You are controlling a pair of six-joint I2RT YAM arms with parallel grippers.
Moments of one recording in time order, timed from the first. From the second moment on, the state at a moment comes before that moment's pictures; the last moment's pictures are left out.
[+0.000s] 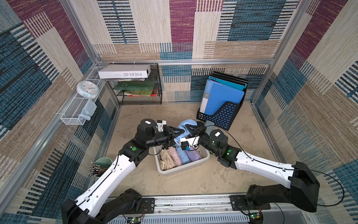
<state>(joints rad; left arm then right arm) -0.51 1.06 0.99 -0.26 0.60 -1.53 0.93 1.31 0.84 0.41 0.13 -1.29</state>
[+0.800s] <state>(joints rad) -0.47 0.89 1.10 -0.75 0.07 -1.15 0.94 1.22 1.14 -0.45 0.02 -0.19</state>
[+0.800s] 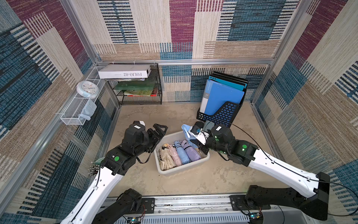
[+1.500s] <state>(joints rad) -0.47 0.92 0.88 -0.97 0.03 -0.90 0.94 1.84 1.73 -1.32 0.26 0.23</state>
